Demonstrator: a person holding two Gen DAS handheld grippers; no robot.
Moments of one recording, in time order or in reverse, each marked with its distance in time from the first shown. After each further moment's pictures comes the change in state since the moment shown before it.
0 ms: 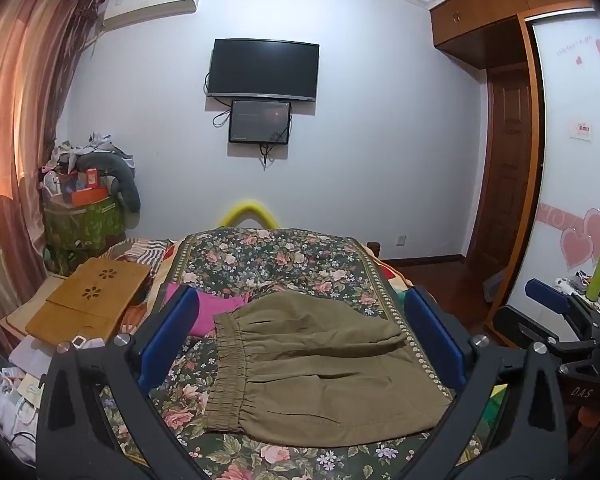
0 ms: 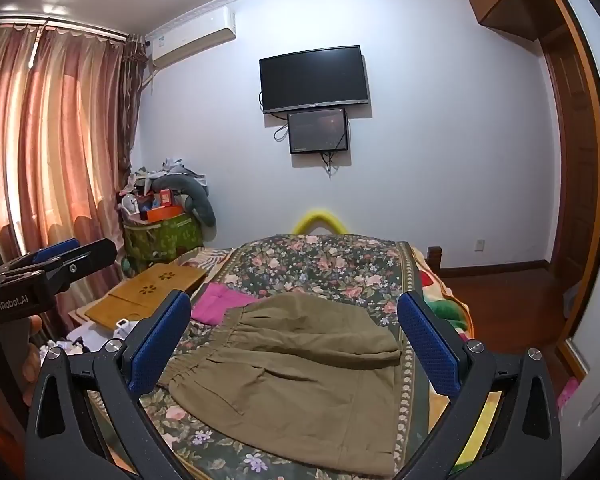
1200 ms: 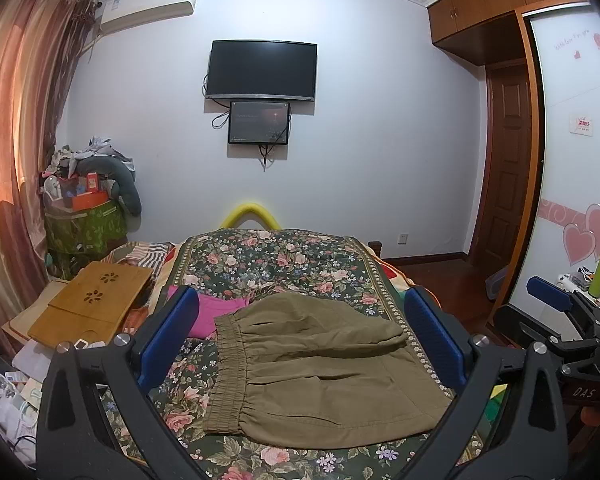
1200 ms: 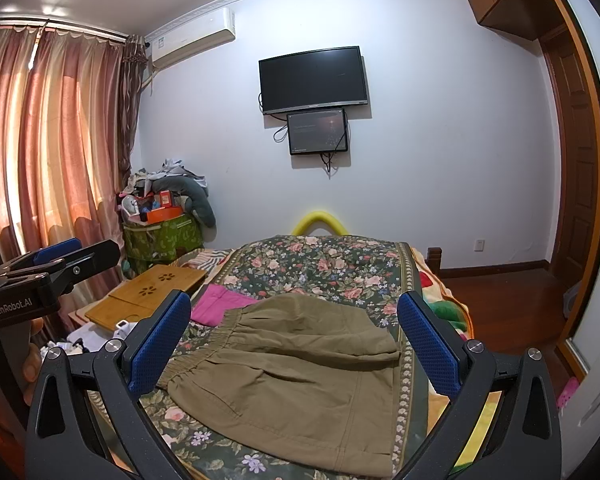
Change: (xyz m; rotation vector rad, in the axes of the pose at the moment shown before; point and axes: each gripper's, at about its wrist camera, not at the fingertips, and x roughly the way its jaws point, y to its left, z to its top) left arm 0.004 -0.011 0.002 0.022 0.000 0.009; right arm 0.000 -0.001 0.001 0.000 0.000 0.000
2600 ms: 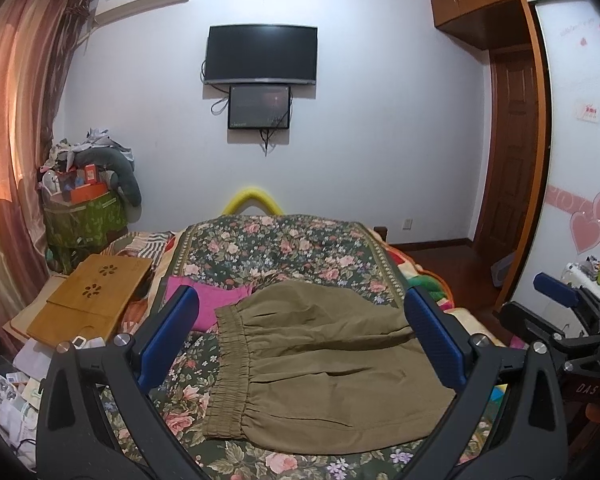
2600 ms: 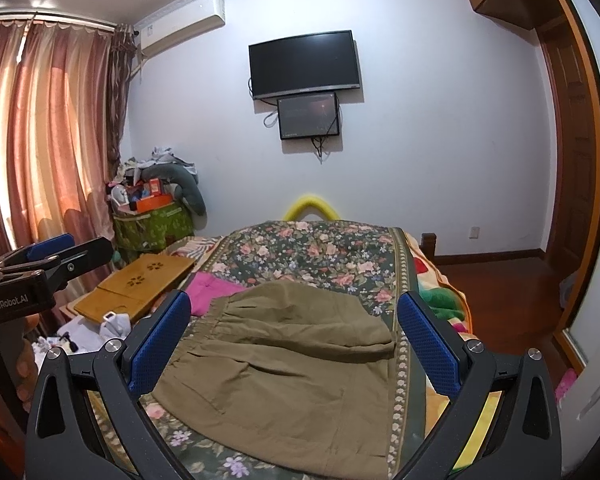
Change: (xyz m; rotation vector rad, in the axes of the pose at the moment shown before) left arm 0.039 0.004 -0.006 0.016 0.071 0.016; right arm 0.031 -0.012 -0.010 0.009 0.055 -0.035
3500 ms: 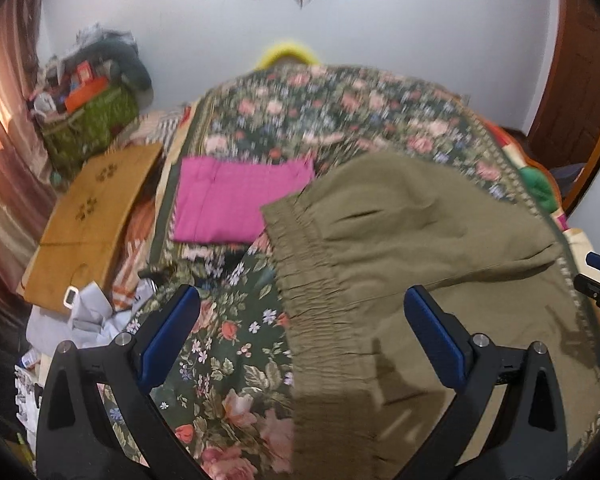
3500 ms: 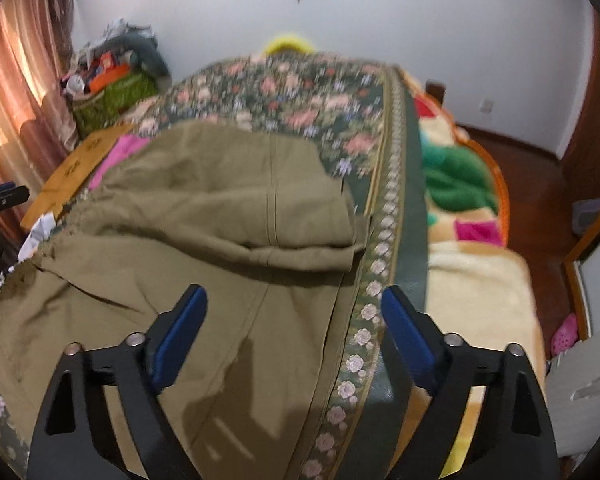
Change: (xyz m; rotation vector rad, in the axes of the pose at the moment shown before) left arm 0.254 0.109 -0.067 0.010 0.543 0.120; right arm 0.188 -0.117 -0.084 0.020 0.591 0.023
